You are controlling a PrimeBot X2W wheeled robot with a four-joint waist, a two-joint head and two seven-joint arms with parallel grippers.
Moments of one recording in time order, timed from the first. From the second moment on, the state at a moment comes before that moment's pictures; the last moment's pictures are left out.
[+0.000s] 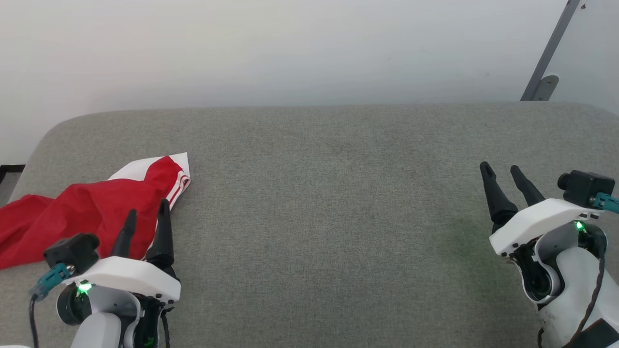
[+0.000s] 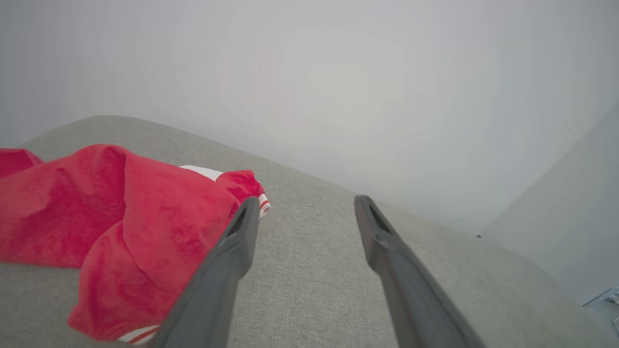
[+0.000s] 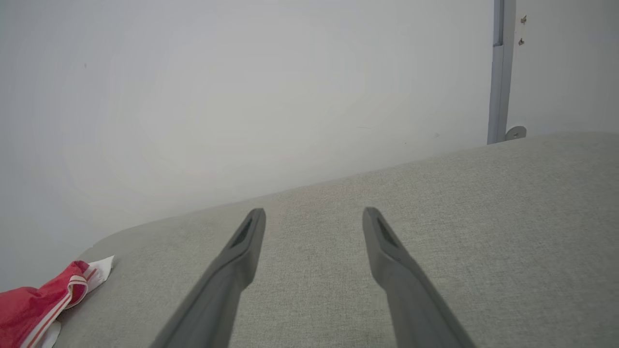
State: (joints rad) left arm -0.18 0.19 -0.05 0.30 -0.62 -0.04 -0.12; right arm -0.44 -0.26 0.16 0.62 0.69 0.13 -0.12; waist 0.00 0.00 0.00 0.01
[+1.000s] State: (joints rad) left arm -0.19 0.20 -0.06 0.33 -0.37 -0.03 -0.19; right arm -0.38 -0.26 0.10 0.53 0.48 0.13 -0.19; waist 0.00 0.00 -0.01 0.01
